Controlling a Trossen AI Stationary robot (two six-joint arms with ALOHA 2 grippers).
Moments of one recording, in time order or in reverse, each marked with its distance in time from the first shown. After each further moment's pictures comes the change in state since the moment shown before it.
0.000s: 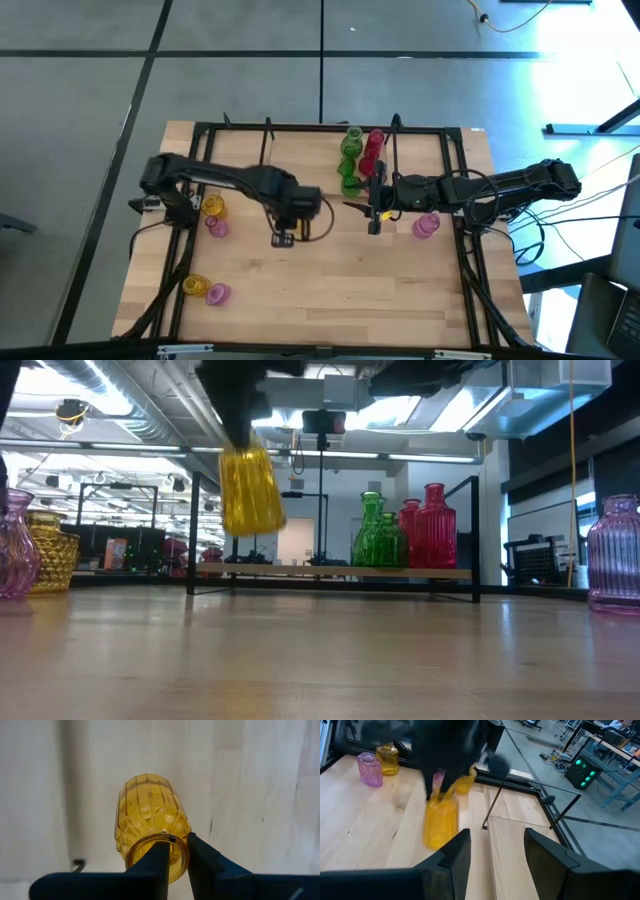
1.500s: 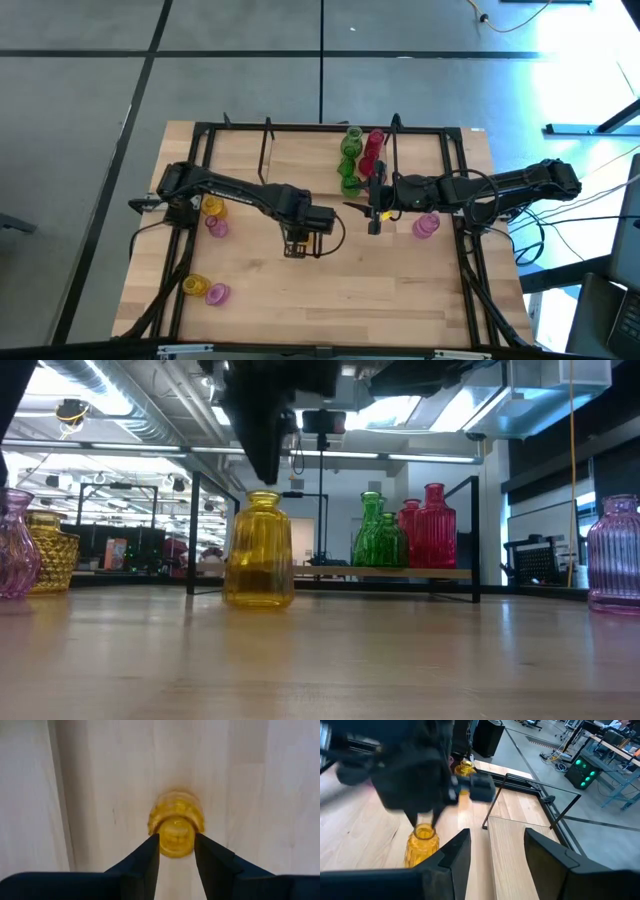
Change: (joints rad) left arm -0.079 0.145 0.068 0.047 -0.131 -0.018; right arm 0.000 0.000 0.000 0.000 0.000 0.000
